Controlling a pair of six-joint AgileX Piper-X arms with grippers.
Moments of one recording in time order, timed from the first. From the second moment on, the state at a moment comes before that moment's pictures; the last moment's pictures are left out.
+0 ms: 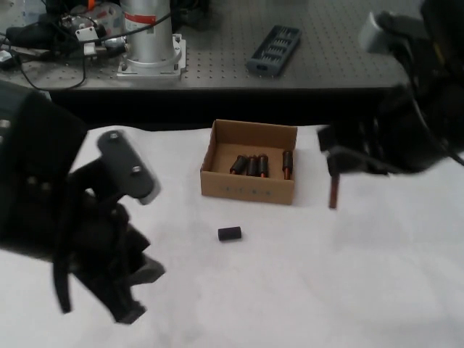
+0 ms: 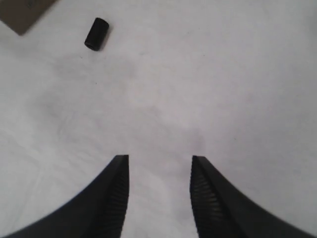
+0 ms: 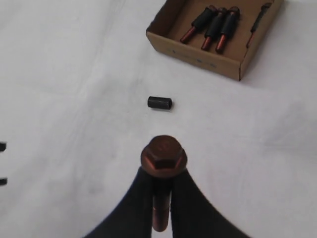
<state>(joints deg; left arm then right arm) -26.2 71.3 -48.0 30.9 16.8 33.2 34.9 67.8 -56.1 44.4 -8.6 17.3</state>
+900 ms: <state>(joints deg) -26.3 110.2 -72.6 19.7 19.9 54.0 34.9 48.0 -40.6 43.3 -14.3 17.1</state>
